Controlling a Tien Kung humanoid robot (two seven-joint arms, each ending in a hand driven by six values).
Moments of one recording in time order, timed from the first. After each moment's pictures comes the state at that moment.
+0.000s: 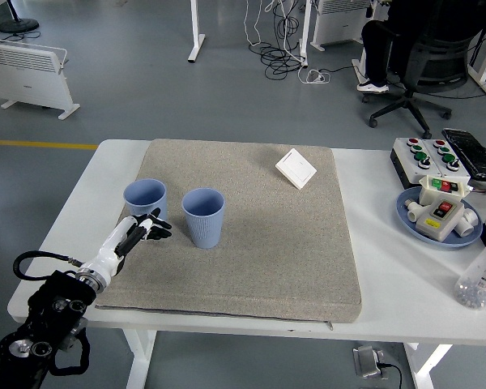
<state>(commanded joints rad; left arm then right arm) -0.55 0.10 -1.29 -0.67 1.39 -0.14 -0.29 0.01 -0.12 1.24 0.18 -0.74 -0.01 -0.14</state>
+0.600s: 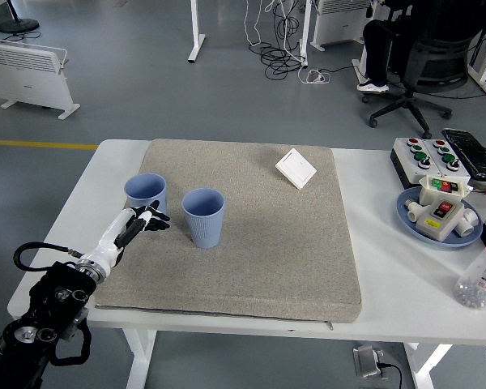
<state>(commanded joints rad) -0.63 0.10 -1.28 -0.57 1.39 -0.12 -0.33 0.01 -0.12 1.23 0.18 -0.74 -0.02 -0.14</state>
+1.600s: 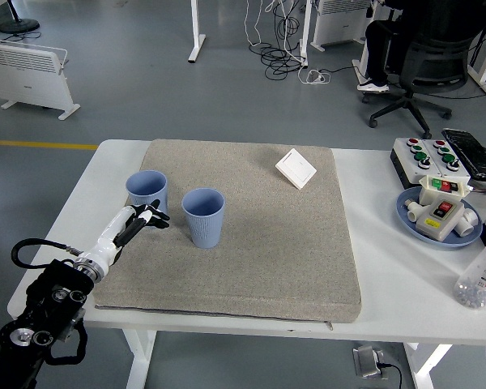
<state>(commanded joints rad) -0.56 0.14 -1.29 -0.70 1.44 -0.12 -0.30 0.02 -0.12 1.23 0.18 -0.73 -0.02 -0.13</state>
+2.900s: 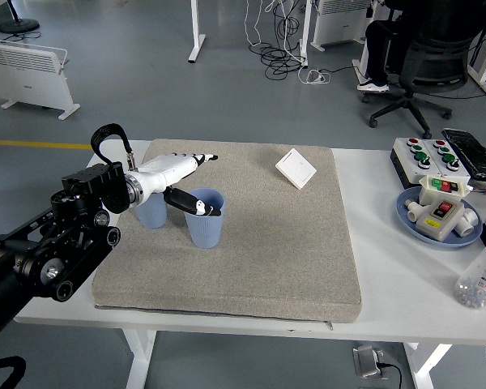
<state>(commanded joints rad) -0.93 0.22 -0.96 -0.87 2.06 -0.36 0.01 0.01 -0.12 1.26 0.18 -0.78 -0.03 -0.15</state>
